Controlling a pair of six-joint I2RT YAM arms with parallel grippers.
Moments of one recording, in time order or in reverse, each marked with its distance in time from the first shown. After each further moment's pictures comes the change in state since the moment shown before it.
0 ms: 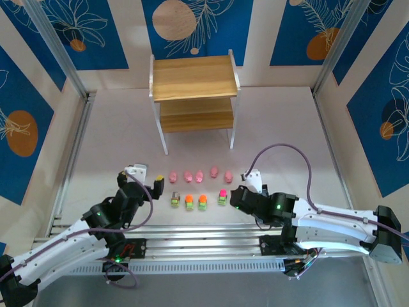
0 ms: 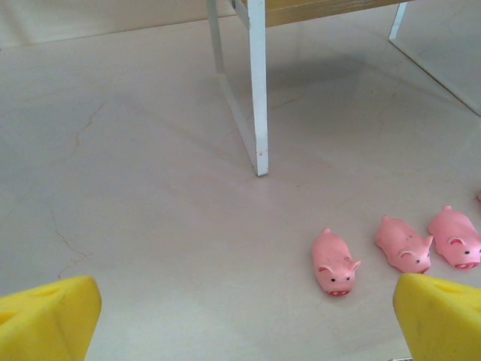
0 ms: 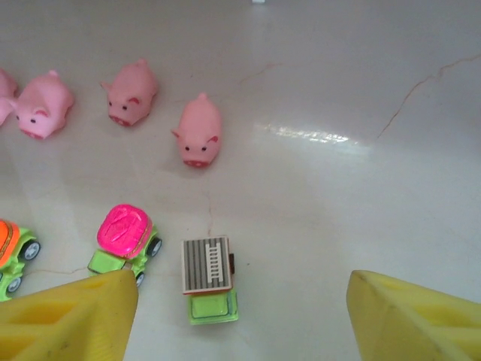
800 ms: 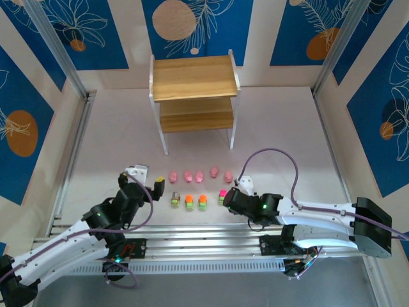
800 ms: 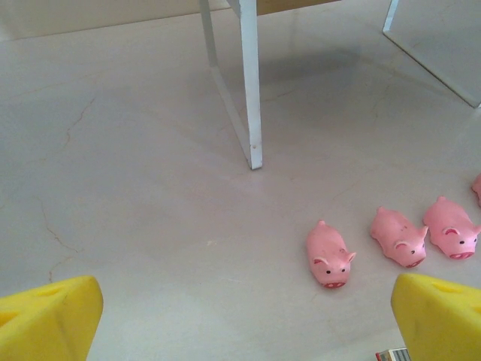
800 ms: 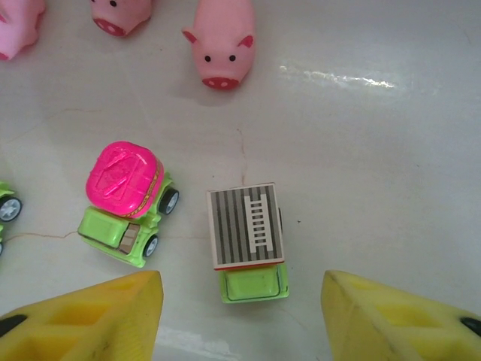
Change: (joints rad) left arm -0.002 -0.007 -0.014 0.000 0.016 0.000; right arm -0.042 0.160 -0.072 0.166 -0.161 0.054
